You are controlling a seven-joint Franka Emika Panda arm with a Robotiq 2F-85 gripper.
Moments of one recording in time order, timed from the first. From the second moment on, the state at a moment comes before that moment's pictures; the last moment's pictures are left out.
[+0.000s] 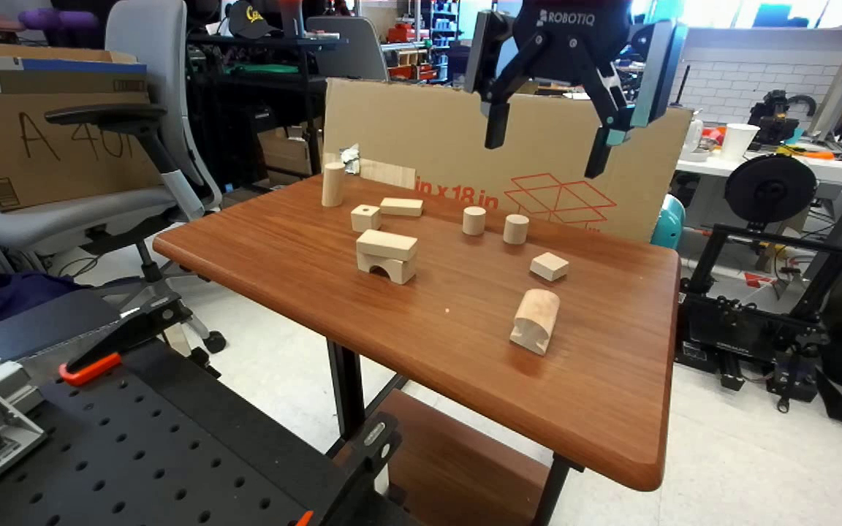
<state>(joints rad) -0.11 0.27 -0.14 -2.10 0.11 2.38 -0.18</state>
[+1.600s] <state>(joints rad) -0.12 0.68 -0.10 -1.76 0.06 2.38 -0.01</state>
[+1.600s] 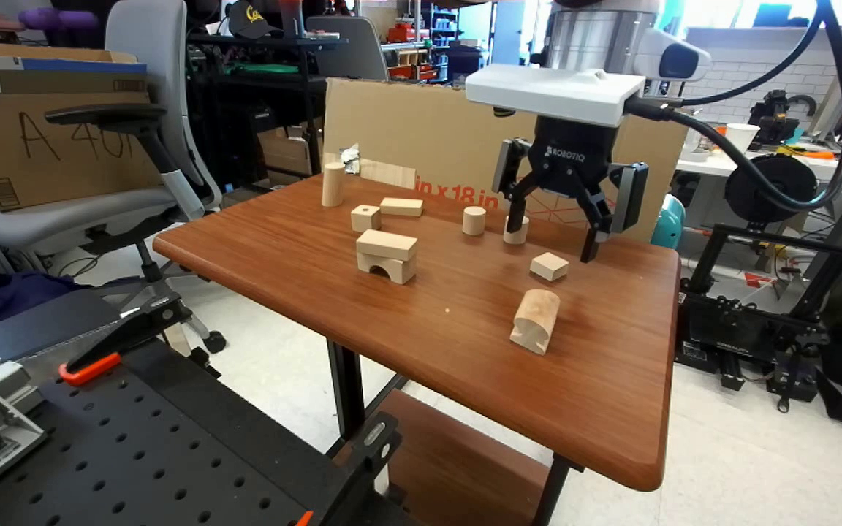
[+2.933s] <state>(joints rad) -0.14 0.70 -0.09 -1.71 0.05 2.31 -0.01</state>
